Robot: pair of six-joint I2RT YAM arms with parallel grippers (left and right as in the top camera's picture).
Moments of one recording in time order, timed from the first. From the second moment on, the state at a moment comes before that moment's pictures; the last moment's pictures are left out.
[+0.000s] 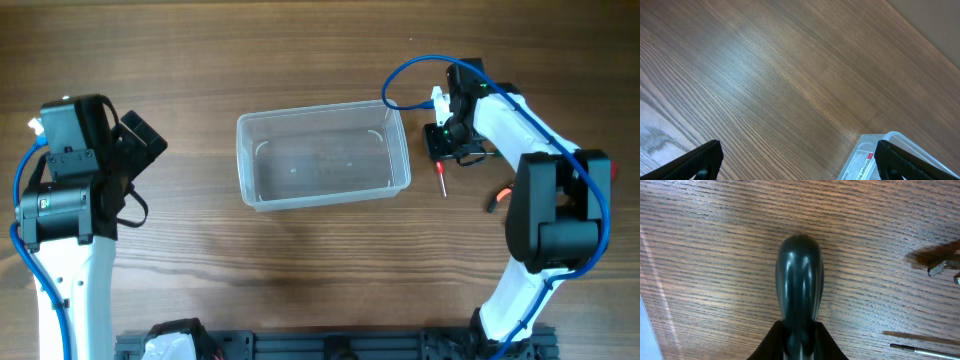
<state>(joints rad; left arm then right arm) 0.14 1.15 1.24 -1.00 -0.20 -0.58 0.06 2.01 1.33 -0.80 -0.05 -0.08</state>
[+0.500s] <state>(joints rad) 0.14 1.15 1.24 -1.00 -0.20 -0.58 0.06 1.99 1.33 -0.80 -0.05 -0.08</state>
